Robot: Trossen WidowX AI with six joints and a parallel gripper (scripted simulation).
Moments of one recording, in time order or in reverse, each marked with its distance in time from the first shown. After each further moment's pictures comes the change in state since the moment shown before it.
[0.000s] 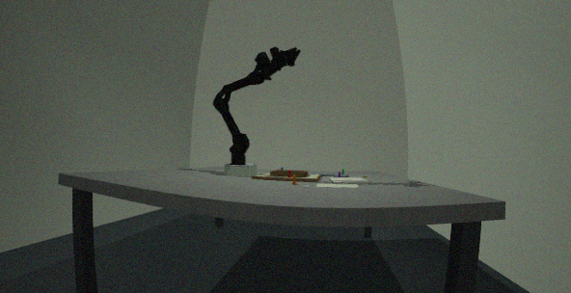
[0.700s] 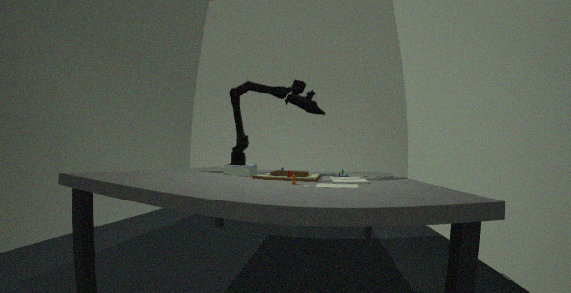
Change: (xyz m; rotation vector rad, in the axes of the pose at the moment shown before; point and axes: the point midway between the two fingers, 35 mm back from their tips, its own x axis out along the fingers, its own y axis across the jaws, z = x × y) arm -0.074 0.149 -0.296 -0.026 0.985 0.368
